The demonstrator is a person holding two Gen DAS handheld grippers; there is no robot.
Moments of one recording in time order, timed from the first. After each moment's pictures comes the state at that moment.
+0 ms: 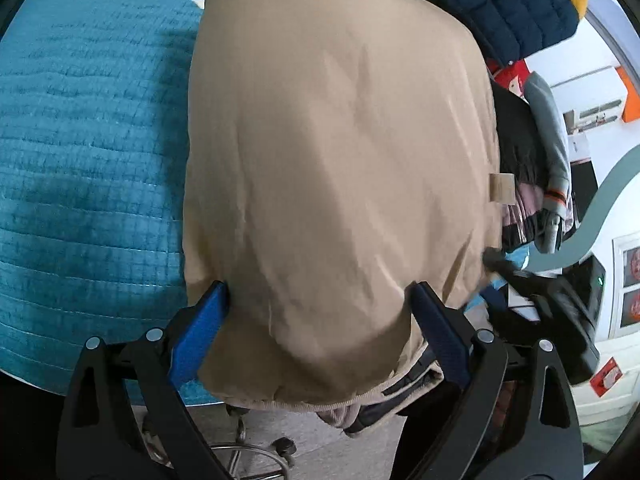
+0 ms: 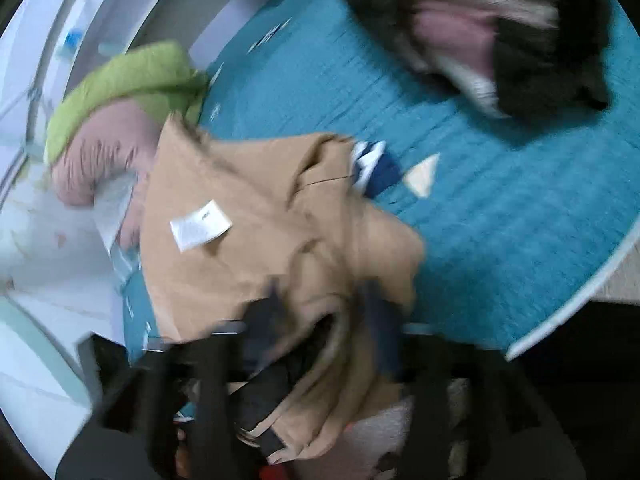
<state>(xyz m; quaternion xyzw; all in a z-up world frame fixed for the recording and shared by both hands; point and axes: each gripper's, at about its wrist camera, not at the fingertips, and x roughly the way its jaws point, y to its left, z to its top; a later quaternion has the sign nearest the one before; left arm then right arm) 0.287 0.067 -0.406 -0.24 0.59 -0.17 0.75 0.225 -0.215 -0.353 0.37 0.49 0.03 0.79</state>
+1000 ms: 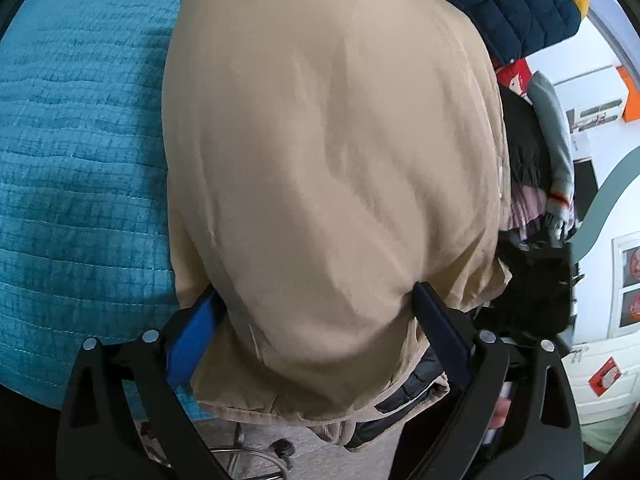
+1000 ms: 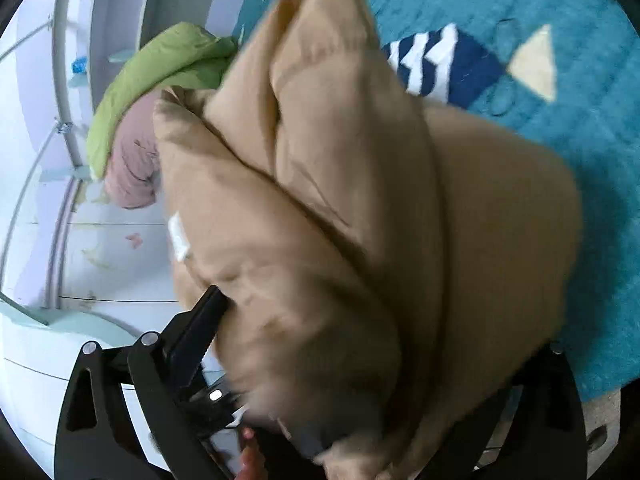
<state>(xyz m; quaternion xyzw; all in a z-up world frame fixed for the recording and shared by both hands) 0.297 0.052 -0.412 -0.25 0.59 -0.18 0.75 0.277 -0.203 -0.421 0.50 0.52 0.17 0.67</state>
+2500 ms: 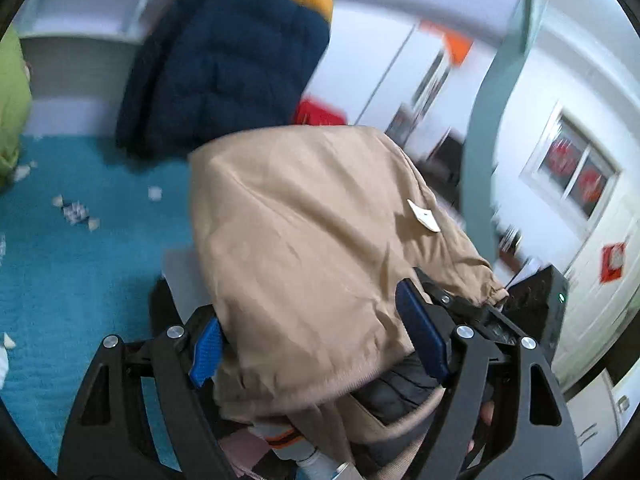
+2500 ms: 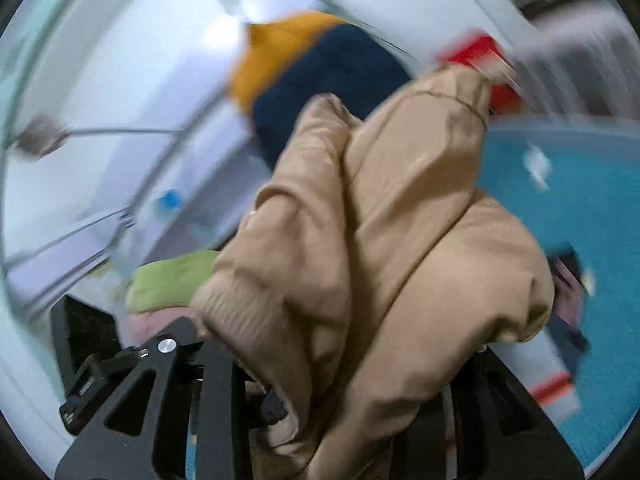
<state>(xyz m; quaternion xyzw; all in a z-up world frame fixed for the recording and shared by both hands) 0.429 -0.312 -0.158 -0.11 0.33 -0.39 0.85 0.313 -0.494 -0.179 0.37 0.19 0.06 0.91</state>
